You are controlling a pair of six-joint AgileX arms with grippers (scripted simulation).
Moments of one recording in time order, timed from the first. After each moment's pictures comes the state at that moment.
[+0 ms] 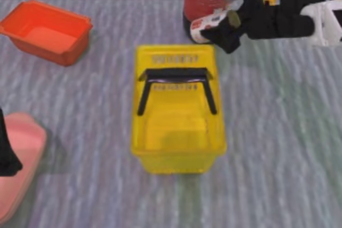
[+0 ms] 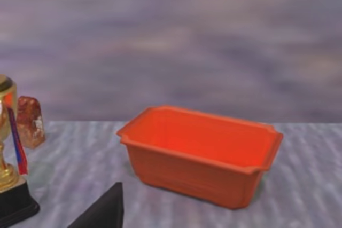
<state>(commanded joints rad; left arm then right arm) 0.00 0.00 0.00 0.00 0.00 0.00 0.26 2.25 1.52 0.08 -0.65 -0.23</state>
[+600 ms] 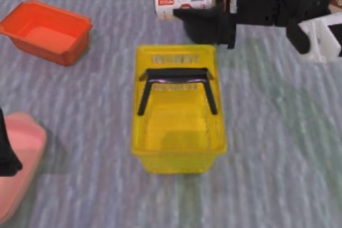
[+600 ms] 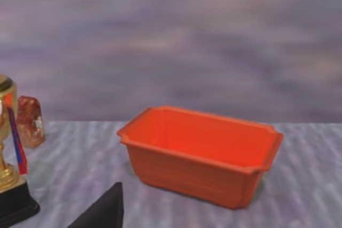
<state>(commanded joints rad) 0.00 0.00 0.00 0.00 0.00 0.00 0.31 2.17 1.37 0.80 -1.11 0.02</state>
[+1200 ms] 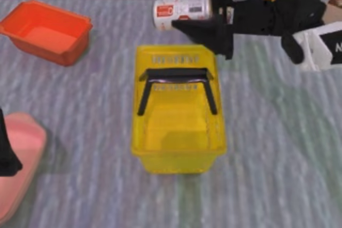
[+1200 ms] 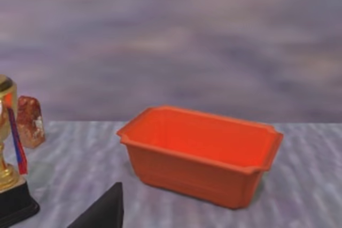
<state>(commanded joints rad) 0.00 0.00 0.00 0.00 0.00 0.00 0.32 2.23 1.35 0.90 -1.13 0.03</state>
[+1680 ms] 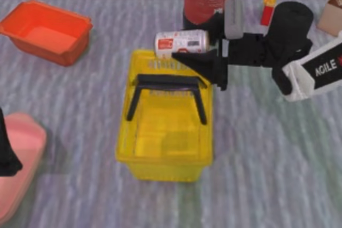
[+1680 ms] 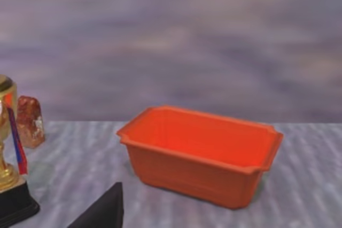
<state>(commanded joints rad) 0.00 0.00 0.00 0.00 0.00 0.00 0.32 2.41 1.31 1.12 -1.13 0.03</state>
